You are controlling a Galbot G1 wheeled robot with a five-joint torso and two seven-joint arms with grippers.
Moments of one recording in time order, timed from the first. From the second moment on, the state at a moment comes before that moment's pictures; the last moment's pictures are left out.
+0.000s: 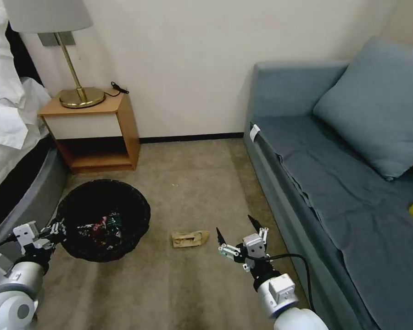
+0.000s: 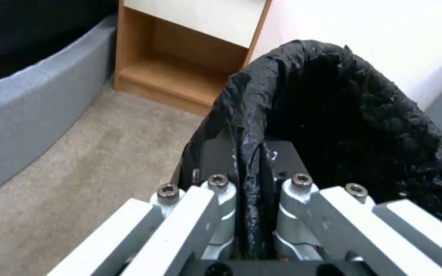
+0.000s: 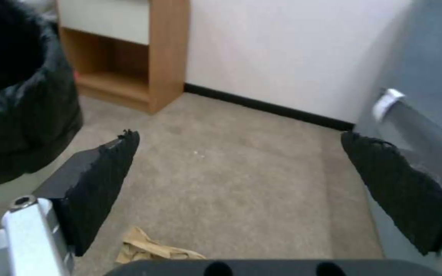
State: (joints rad) left arm 1.57 -1.25 -1.02 -2.02 -0.76 0.31 0.02; right arm -1.48 1.12 0.05 2.18 0.06 -0.16 0.22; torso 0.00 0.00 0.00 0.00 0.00
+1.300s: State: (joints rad) left arm 1.58 -1.26 -1.10 -1.96 -0.74 0.26 0.09; right arm -0.23 1.28 -0.93 1.14 0.59 -0.36 -0.46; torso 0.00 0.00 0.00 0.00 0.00
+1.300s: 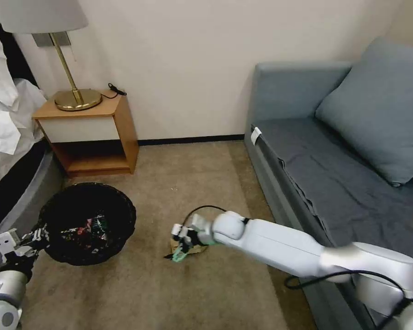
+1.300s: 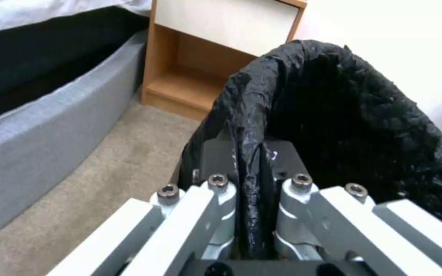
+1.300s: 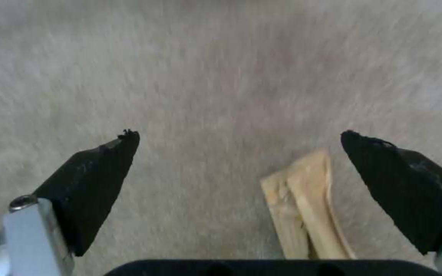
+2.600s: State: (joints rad) left arm 1.58 -1.23 -1.11 -1.94 -0.76 0.24 0.11; right arm -0.31 1.43 -0.91 0.69 0.47 -0.27 -0.44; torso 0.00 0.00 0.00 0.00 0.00
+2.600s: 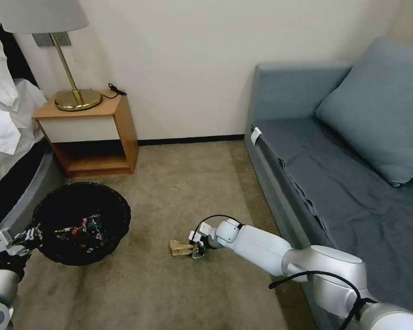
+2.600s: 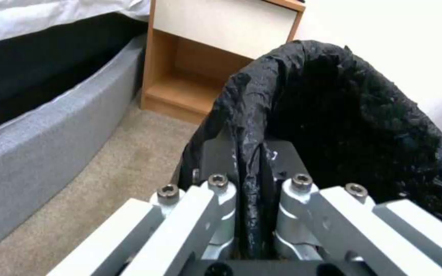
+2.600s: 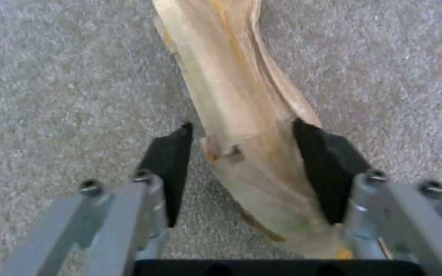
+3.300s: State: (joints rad) left arm 1.61 -1.25 -1.11 -1.97 -0.76 0.24 0.10; right arm -0.35 1.36 -0.79 0.82 0.49 -0.28 -0.32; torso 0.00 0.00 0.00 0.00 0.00
